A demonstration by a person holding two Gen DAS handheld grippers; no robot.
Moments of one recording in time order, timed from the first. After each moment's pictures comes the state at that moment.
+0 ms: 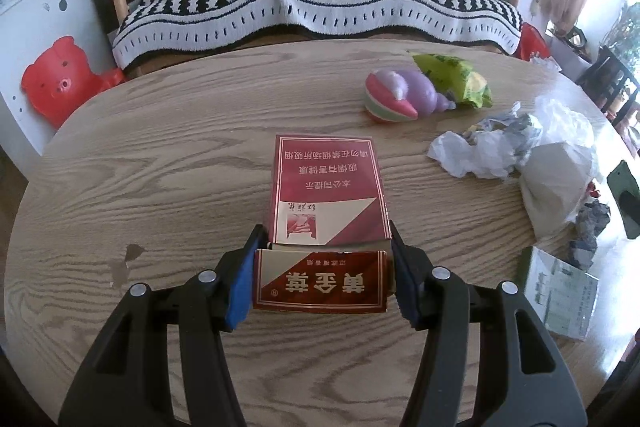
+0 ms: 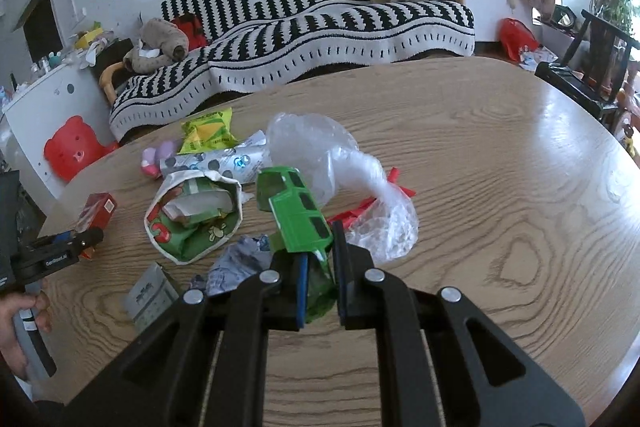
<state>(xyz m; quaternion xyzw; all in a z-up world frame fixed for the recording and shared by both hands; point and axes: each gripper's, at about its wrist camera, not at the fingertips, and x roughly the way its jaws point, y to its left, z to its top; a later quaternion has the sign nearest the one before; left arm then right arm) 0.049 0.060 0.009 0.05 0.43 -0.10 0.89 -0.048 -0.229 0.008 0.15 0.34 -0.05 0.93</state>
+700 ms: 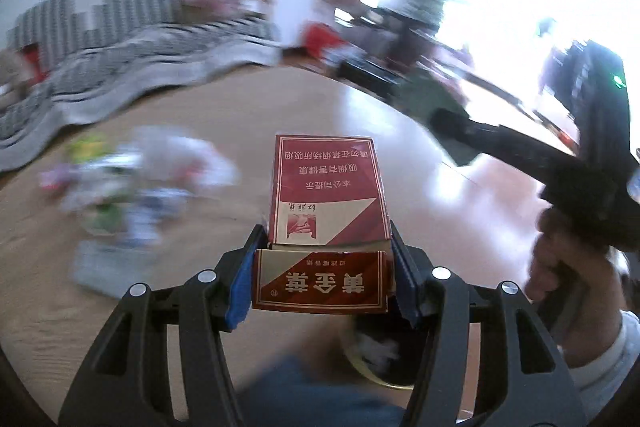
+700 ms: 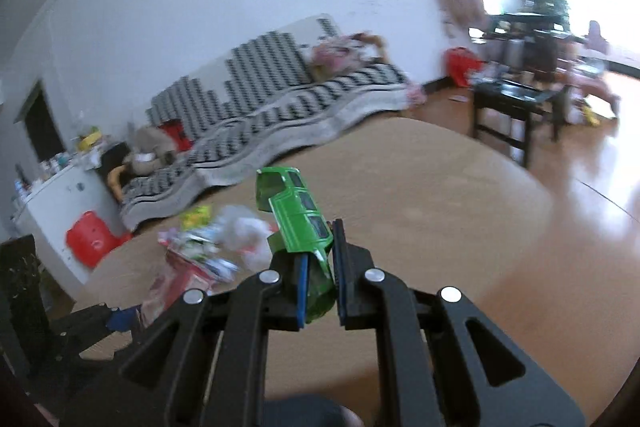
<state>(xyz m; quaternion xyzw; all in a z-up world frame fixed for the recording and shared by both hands) -0.208 -0.202 0.079 0.11 0.35 -0.44 0.82 -0.298 -0.381 0.068 0.24 0.21 -0.13 0.94</state>
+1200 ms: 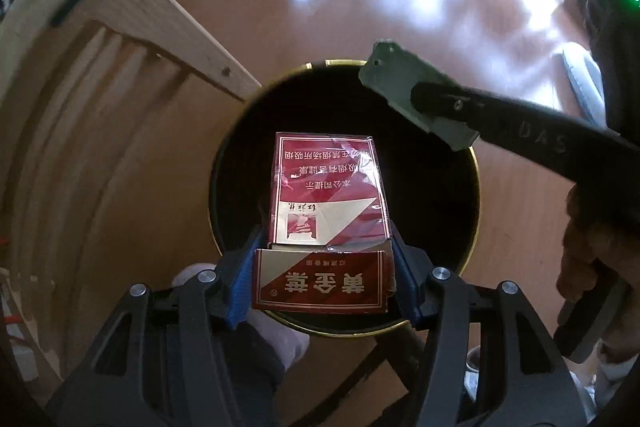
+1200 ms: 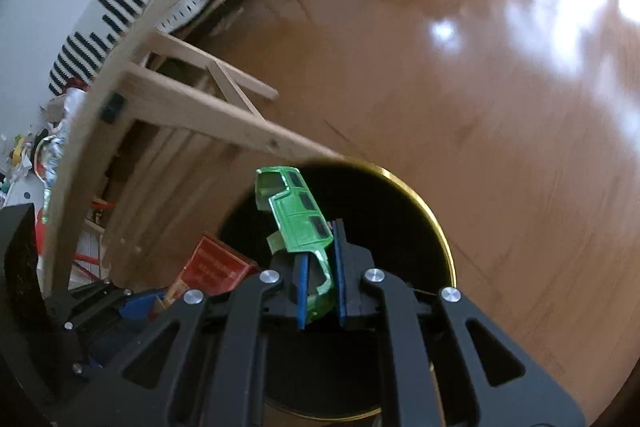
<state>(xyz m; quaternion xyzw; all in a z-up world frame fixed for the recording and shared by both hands) -0.275 -0.335 -0.136 0.31 0.54 -0.42 0.66 -0.372 -0.449 -0.180 0.40 0.42 -0.17 0.80</state>
